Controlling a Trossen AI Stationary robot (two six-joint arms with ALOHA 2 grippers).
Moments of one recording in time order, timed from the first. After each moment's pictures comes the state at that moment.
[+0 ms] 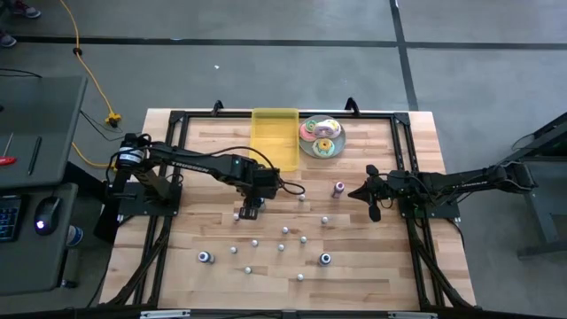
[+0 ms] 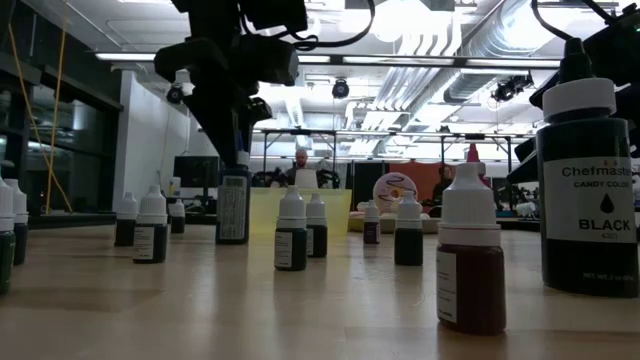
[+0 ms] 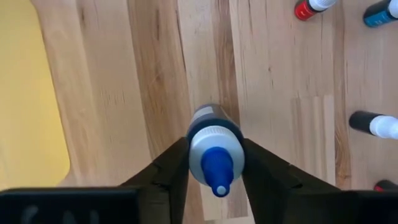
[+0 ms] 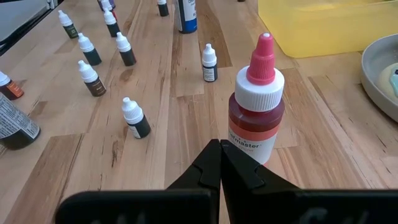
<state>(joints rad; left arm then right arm) -0.03 1.68 1.26 -0.87 0.01 0.10 0.00 0.49 0.01 0.05 0.02 0.13</state>
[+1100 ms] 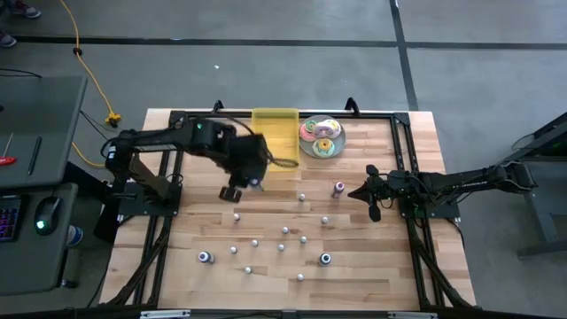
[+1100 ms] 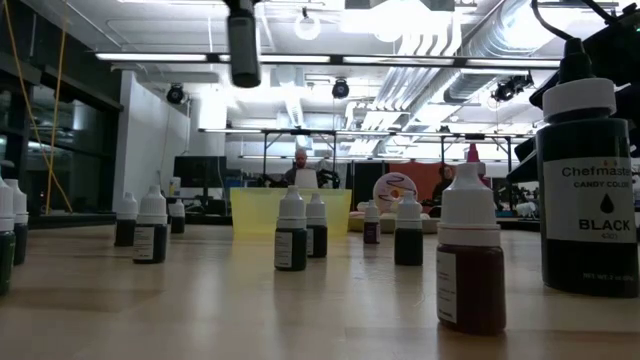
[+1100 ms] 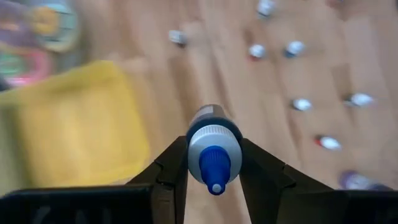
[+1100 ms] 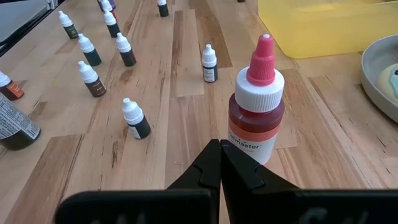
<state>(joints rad) 0.01 1.59 1.86 -1.39 -0.01 0.29 0.00 0.49 0.01 0.05 0.02 0.13</state>
